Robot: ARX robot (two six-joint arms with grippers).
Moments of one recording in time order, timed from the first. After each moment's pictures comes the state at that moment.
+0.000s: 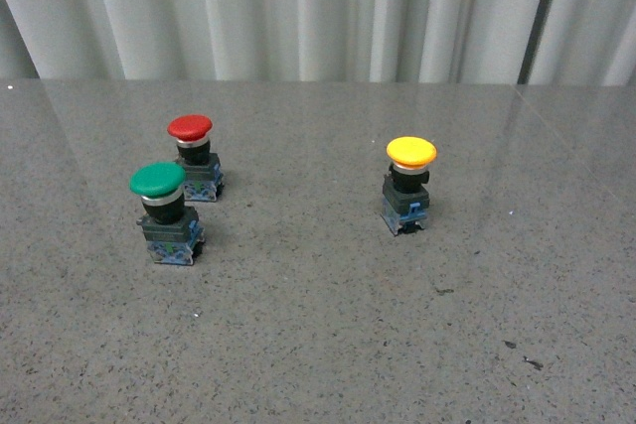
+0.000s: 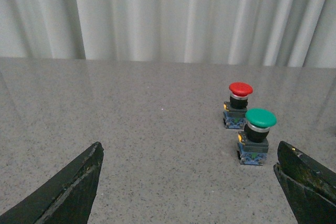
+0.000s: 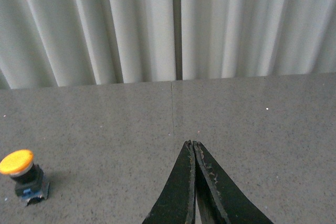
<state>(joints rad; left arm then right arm) 0.00 0.01 0.01 0.00 0.00 -0.01 -0.01 0.73 0.28 0.43 0.03 0.03</state>
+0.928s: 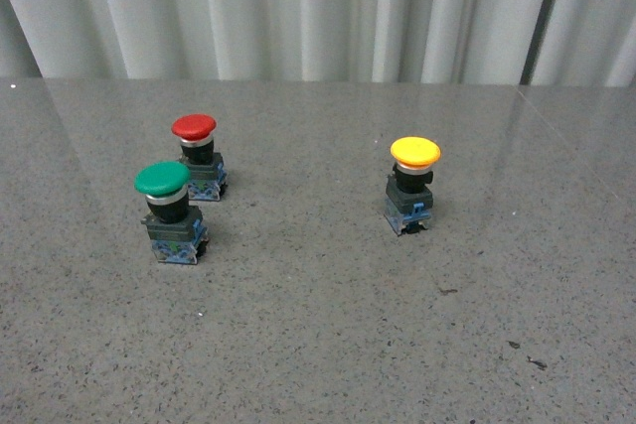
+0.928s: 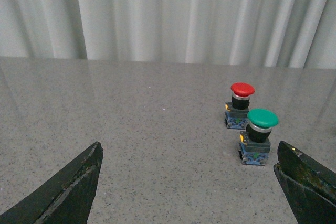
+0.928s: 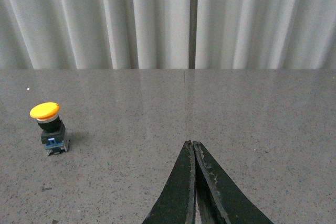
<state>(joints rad) 0.00 0.01 0.01 0.00 0.00 -0.01 0.00 0.28 0.01 0.28 0.00 0.01</state>
